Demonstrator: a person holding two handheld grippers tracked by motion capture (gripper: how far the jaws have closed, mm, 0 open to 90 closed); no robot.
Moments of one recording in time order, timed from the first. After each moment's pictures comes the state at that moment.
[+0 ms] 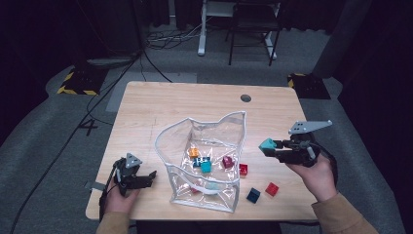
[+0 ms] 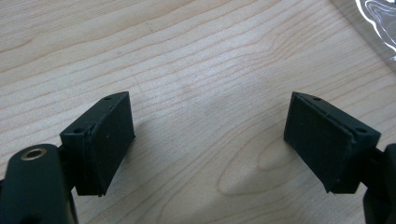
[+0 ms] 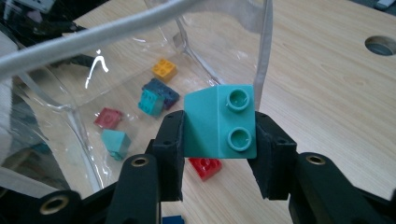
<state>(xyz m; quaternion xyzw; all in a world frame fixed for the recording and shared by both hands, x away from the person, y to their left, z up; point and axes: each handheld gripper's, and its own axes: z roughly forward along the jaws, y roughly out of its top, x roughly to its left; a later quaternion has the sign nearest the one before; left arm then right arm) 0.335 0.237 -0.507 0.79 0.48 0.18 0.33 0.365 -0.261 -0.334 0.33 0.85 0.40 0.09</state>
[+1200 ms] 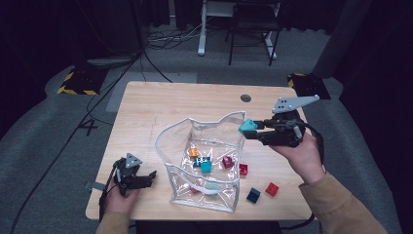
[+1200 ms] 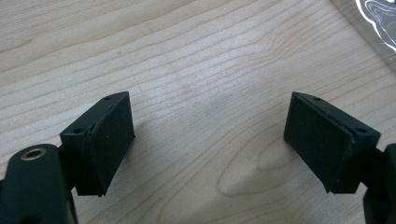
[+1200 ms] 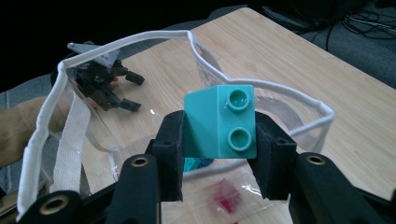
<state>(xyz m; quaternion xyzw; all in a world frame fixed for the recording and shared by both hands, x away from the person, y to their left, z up) 0.335 0.237 -0.507 0.79 0.48 0.18 0.33 0.379 -0.200 -0.273 0.25 0.85 0.45 0.09</state>
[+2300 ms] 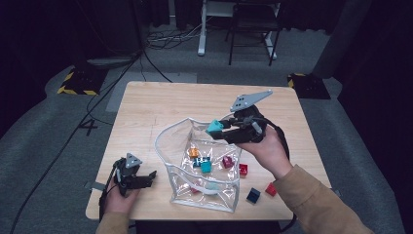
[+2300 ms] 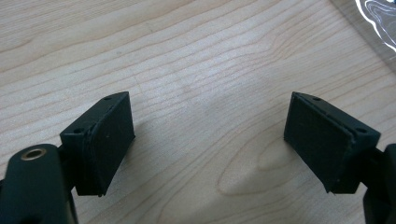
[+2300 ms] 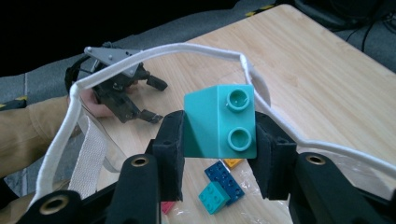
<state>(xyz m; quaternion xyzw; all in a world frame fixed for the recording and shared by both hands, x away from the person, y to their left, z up) 0.335 0.237 -0.507 0.79 0.48 0.18 0.33 0.392 -0.118 -0.282 0.21 0.88 0.43 0.06</state>
